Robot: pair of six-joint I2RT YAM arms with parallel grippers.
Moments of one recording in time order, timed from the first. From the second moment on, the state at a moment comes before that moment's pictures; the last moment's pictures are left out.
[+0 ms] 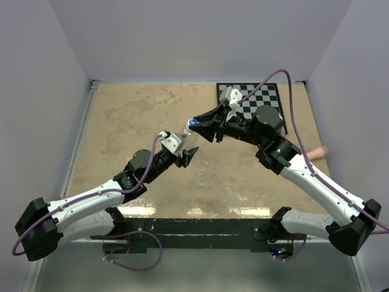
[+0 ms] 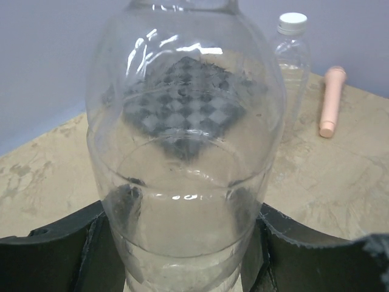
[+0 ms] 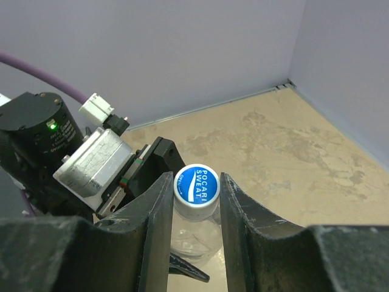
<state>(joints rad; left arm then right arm) -0.89 1.01 0.55 0.53 -0.14 0.08 0.73 1.13 1.13 0.09 -0.46 0.10</state>
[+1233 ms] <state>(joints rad) -0.97 0.93 0.53 0.58 -0.36 -0.02 0.78 1.09 1.12 -0.08 -0.44 0.13</state>
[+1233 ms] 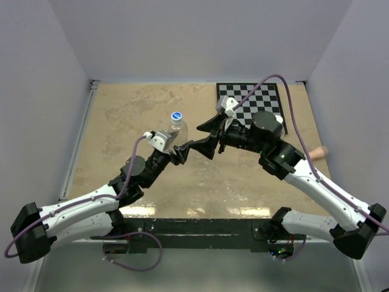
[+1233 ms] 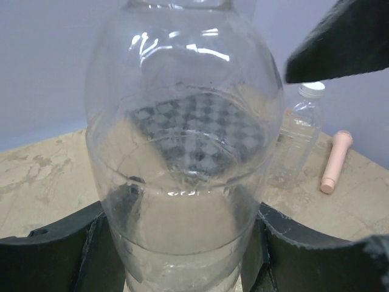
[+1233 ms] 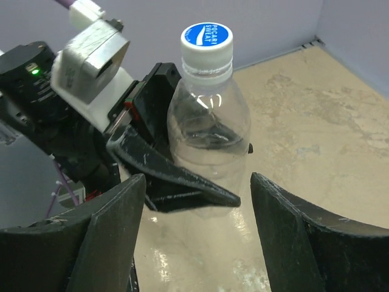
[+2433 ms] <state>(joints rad) -0.77 0.88 0.63 0.15 0.73 0.22 0.75 1.06 1.33 -0.51 -0.96 -0.54</state>
